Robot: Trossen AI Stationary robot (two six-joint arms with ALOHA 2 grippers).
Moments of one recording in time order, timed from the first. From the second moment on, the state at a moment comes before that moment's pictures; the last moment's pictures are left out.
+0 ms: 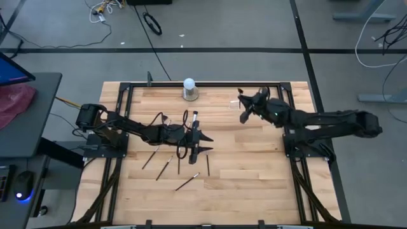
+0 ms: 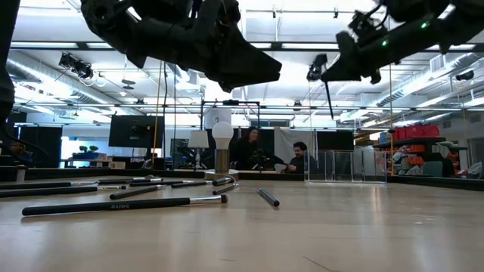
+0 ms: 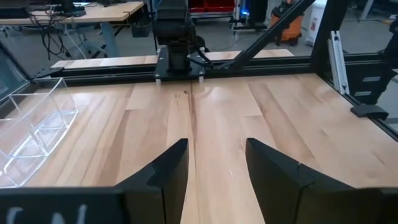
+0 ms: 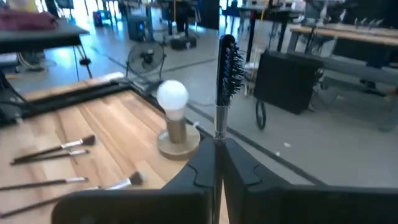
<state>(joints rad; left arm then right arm) -0.09 1.66 0.79 0.64 -0.04 0.01 -0.24 0.99 0.49 0.30 0.46 0.06</state>
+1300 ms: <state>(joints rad) -0.09 1.66 0.79 0.64 -0.05 0.01 -0.60 1.47 0.49 0.50 0.16 0.15</state>
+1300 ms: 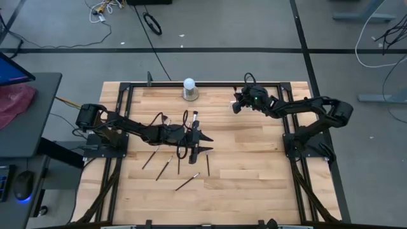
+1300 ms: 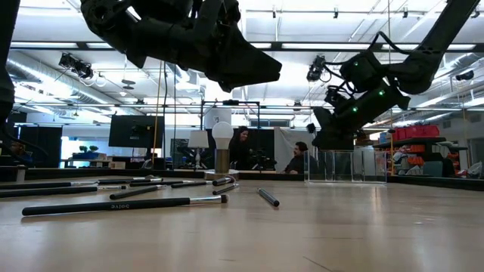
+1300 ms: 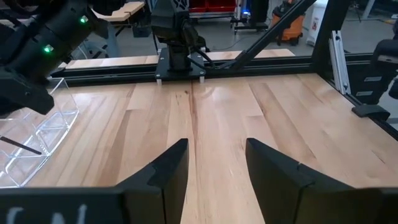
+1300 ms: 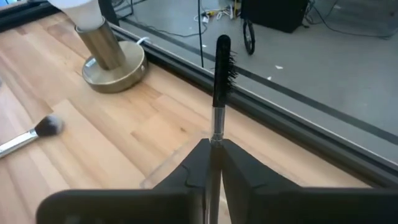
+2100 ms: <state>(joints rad) -0.09 1.65 0.79 0.61 -0.06 0.00 -0.51 1.27 0.49 0.46 0.17 0.08</state>
